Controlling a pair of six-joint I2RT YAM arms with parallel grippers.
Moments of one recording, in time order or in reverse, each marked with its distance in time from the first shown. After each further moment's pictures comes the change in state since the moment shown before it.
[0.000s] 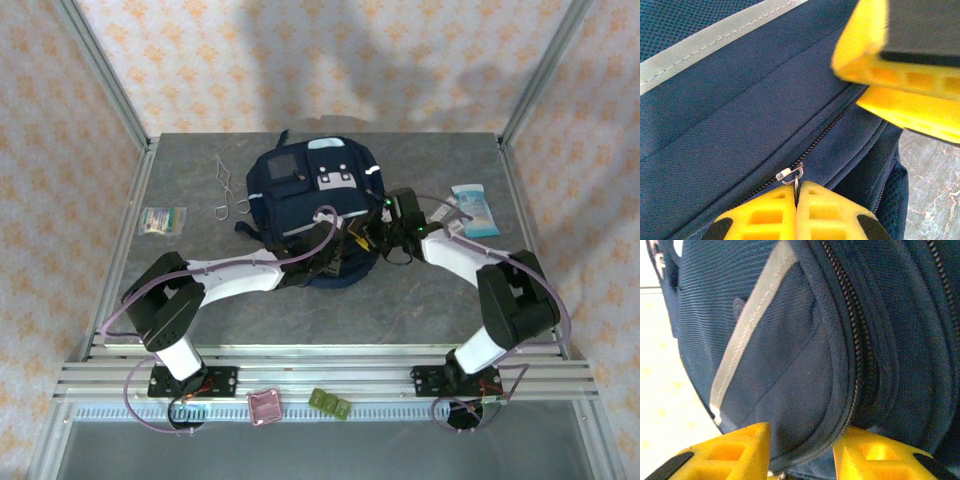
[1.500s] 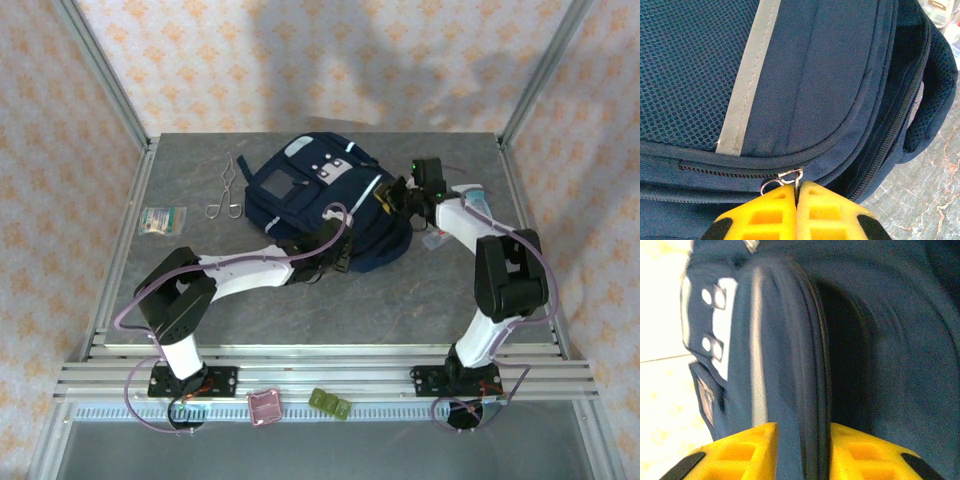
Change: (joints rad) left arm -0.013 0.071 0.082 -0.007 0.005 0.000; right arm -0.199 0.117 0.193 -0.057 0.006 -0.088
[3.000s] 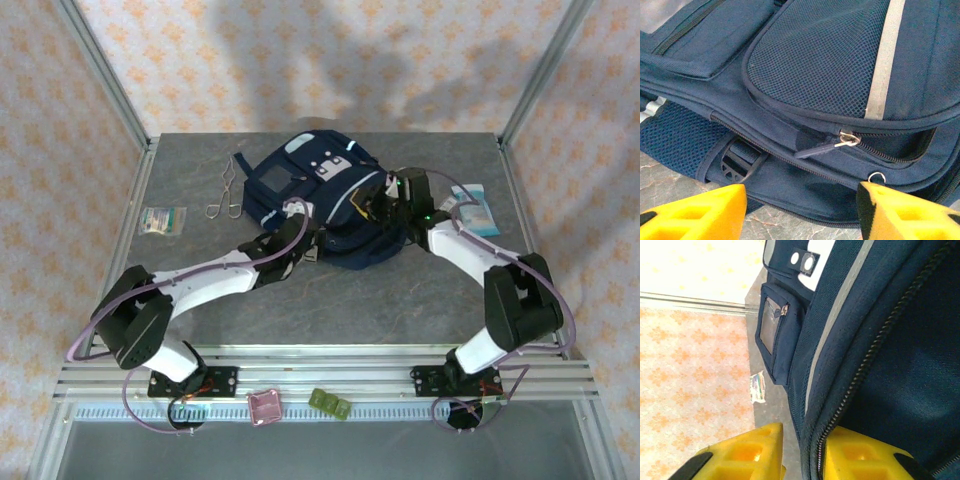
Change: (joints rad) left arm 0.103 -0.253 -0.198 0.020 -0.163 0.017; right arm 0.152 -0.162 -0.103 0.179 -0.009 0.005
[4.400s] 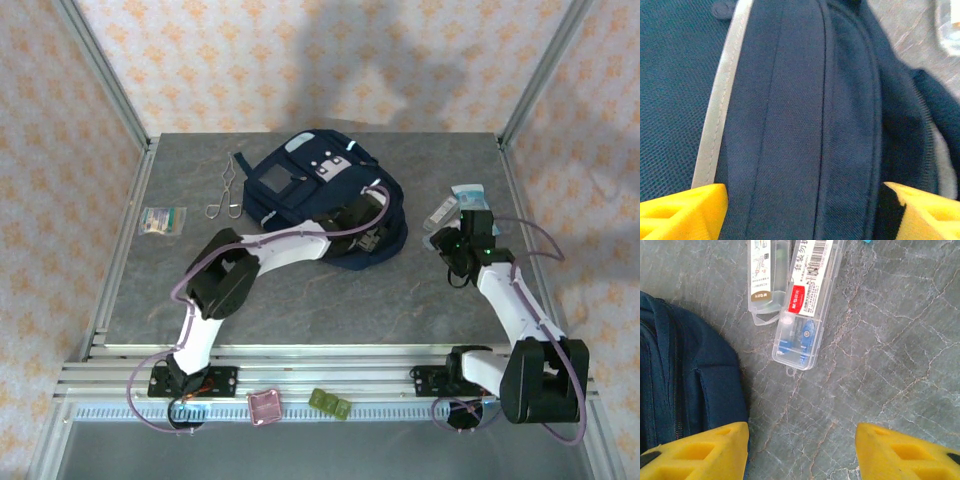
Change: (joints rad) left arm -0.084 0.604 0.679 -0.175 0.026 0.325; right arm -0.369 -0.416 -0.296 -0.507 0.394 -0.181
